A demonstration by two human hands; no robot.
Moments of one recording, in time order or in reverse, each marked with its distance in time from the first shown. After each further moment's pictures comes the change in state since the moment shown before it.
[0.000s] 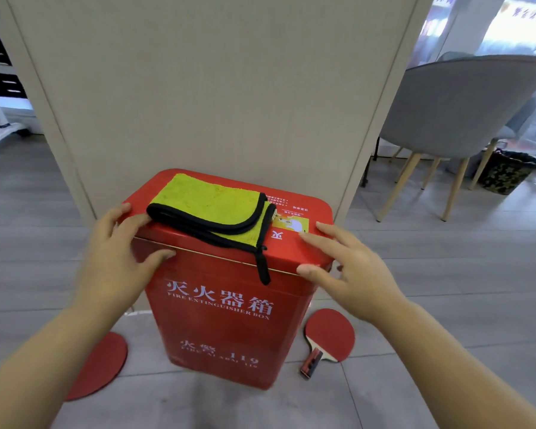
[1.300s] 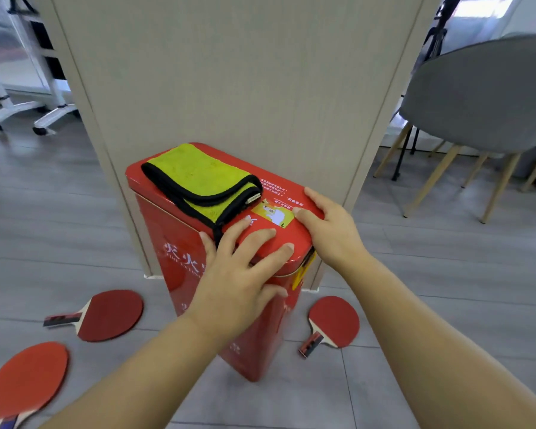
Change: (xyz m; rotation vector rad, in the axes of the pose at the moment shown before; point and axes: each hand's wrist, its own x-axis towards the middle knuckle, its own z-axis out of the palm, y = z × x) left_hand -0.096 0.125 0.061 0.142 -0.013 0.545; right_hand 0.040 0.023 0.030 0.566 0.042 0.172
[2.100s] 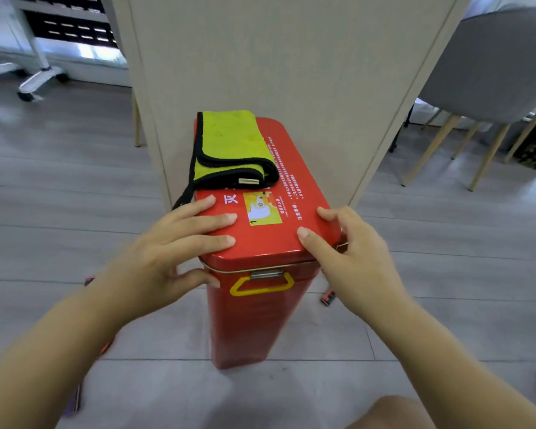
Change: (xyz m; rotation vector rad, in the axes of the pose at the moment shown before) left_hand -0.099 -0.122 -0.144 -0.420 -0.169 0.240; right_hand -0.172 -0.097 0.069 -0.166 0.022 0.089
